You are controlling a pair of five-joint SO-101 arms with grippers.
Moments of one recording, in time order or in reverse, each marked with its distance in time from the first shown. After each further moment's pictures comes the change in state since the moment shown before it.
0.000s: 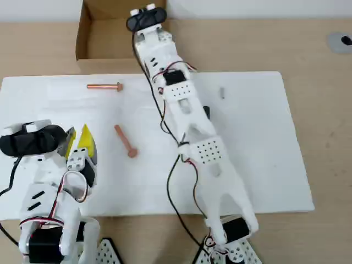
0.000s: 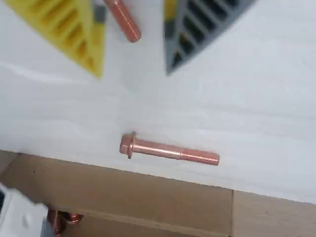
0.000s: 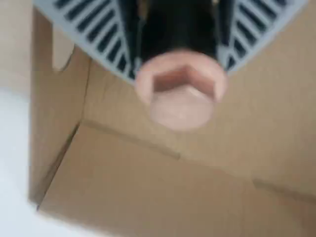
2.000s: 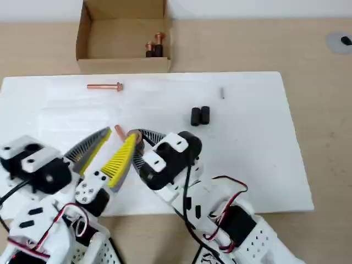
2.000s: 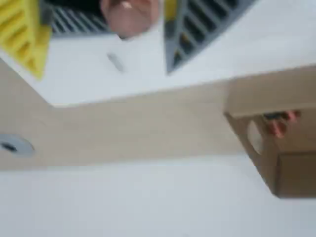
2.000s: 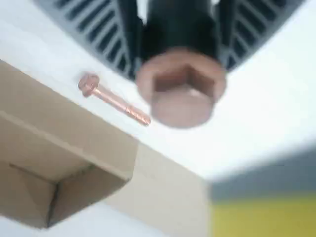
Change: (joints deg) left arm 25.1 0.0 -15.4 -2.5 0.0; right arm -26.7 -166.3 151.8 7.6 -5.1
